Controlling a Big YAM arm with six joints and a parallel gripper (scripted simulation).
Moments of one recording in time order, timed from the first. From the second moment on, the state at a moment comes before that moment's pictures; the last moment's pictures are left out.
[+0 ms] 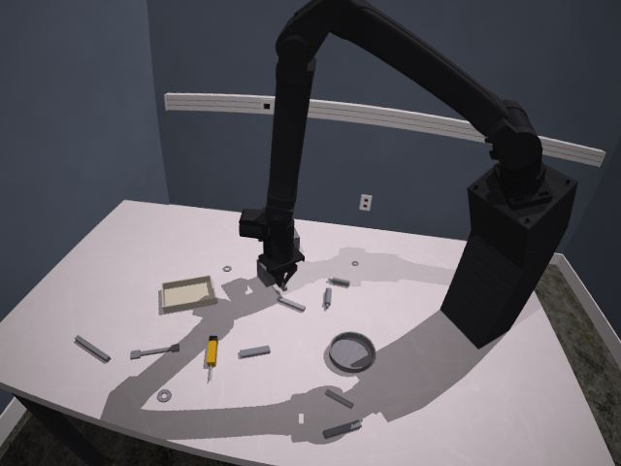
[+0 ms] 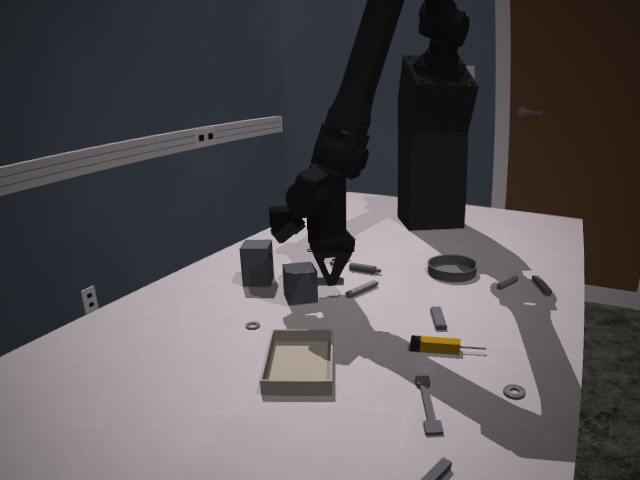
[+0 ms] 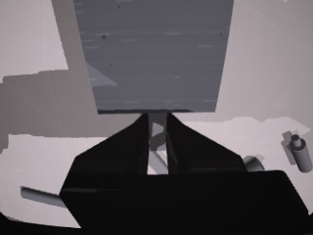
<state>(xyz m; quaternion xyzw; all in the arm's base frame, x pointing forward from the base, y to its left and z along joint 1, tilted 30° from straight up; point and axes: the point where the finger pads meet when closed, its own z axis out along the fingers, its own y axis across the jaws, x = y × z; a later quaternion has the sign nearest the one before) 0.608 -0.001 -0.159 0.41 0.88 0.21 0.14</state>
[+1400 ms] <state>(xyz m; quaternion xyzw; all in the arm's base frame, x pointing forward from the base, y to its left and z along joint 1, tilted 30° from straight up) 0.605 0.003 -0.159 0.41 0.88 0.21 0.14</state>
